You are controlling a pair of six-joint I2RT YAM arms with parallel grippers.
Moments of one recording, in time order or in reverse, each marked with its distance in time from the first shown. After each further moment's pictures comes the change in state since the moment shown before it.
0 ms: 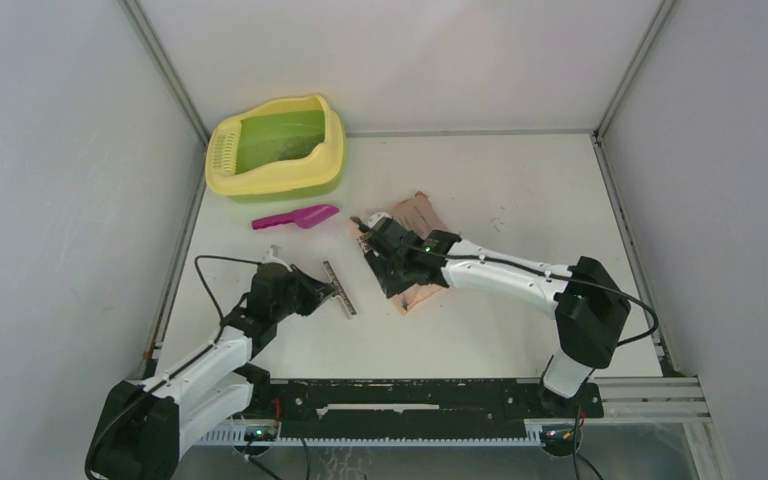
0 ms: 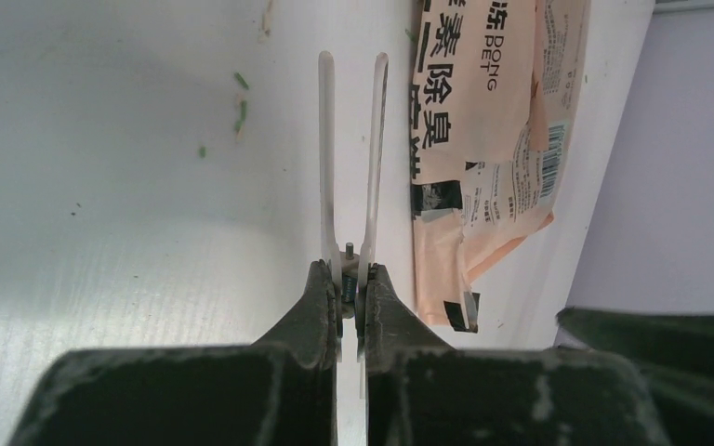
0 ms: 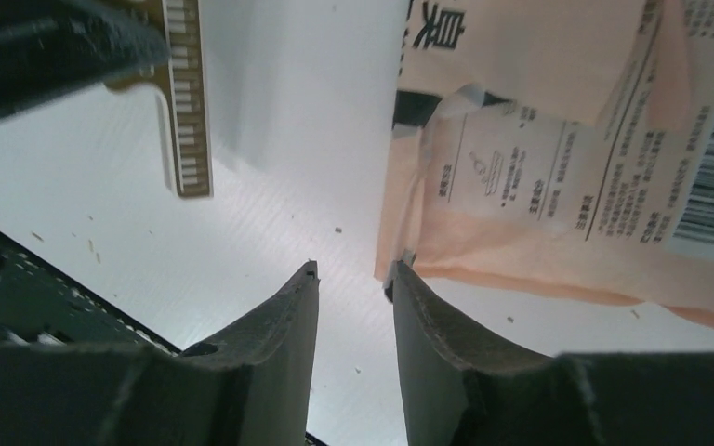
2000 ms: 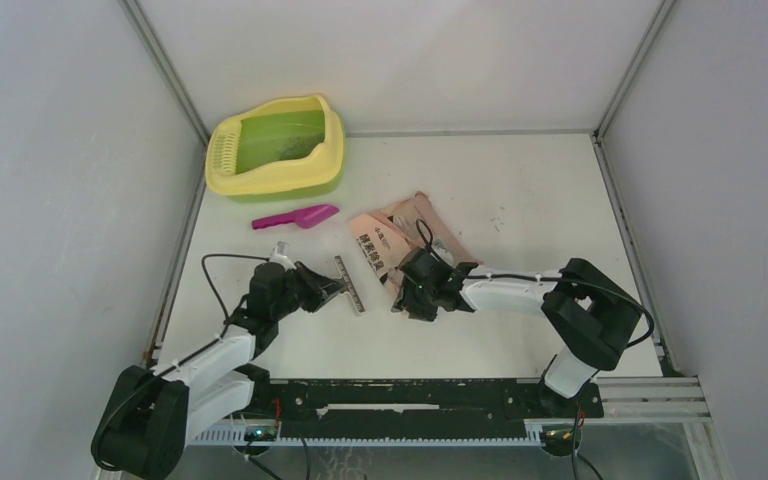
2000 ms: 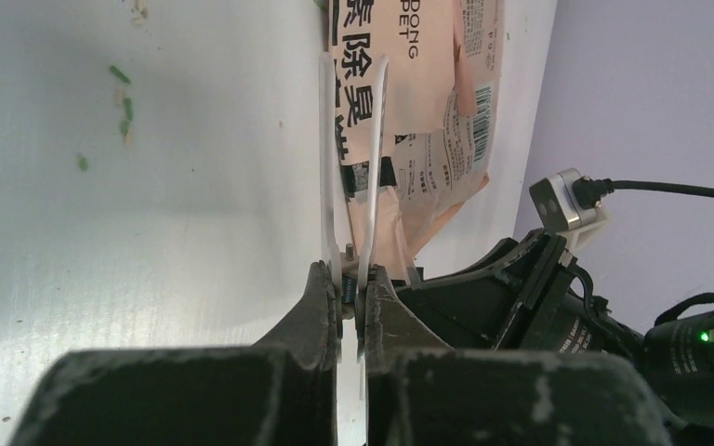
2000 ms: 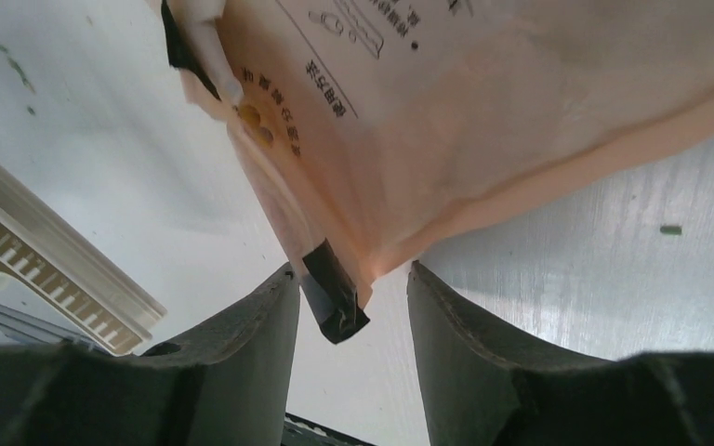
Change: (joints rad) left arm 0.037 0.080 -0.050 0.245 0.175 -0.029; right arm -0.041 -0.025 -0.449 0.319 -0.028 0.826
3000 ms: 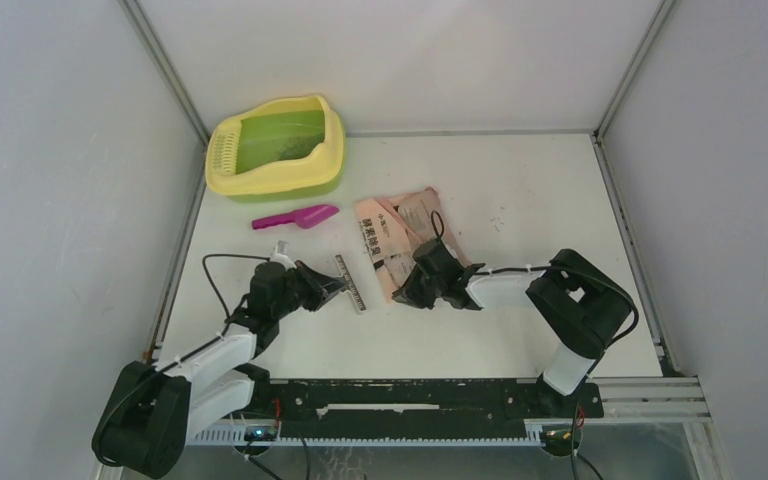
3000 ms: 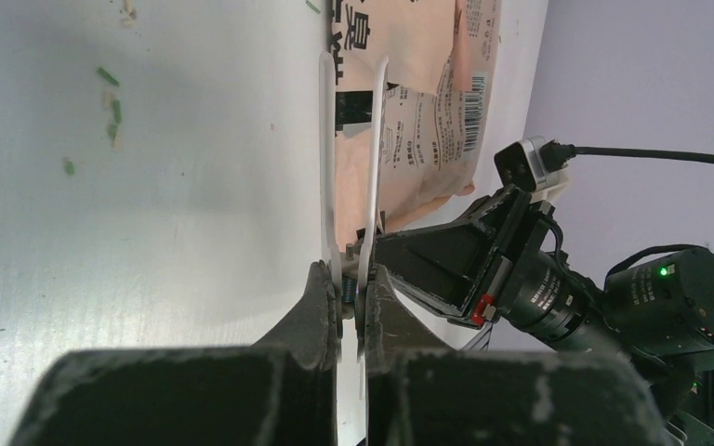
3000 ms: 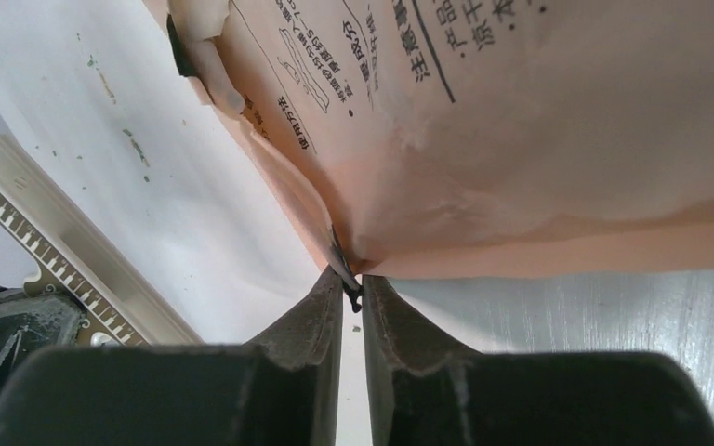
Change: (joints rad) left arm 0.000 0.014 0.000 0.031 0.007 -0.023; right arm -0.111 0.079 -0.114 0.344 -0.097 0.065
